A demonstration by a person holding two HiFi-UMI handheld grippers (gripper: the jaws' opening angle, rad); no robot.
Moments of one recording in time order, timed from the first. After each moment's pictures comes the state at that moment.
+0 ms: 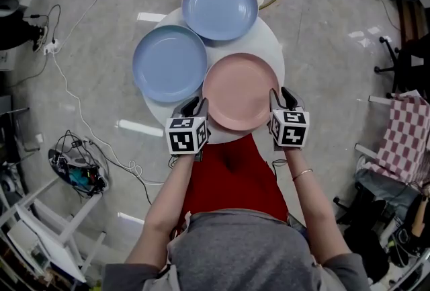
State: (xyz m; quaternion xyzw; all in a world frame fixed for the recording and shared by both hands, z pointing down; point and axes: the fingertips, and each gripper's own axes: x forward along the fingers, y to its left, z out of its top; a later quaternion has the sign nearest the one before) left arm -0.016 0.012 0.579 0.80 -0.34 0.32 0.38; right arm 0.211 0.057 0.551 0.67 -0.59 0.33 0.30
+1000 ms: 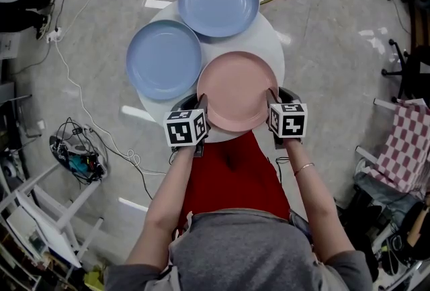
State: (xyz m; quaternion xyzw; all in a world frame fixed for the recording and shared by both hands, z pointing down) left arm 0.006 0.014 0.604 0.76 -0.37 0.33 0.43; right arm 0.228 0.060 0.602 0.60 -0.60 0.41 0.33
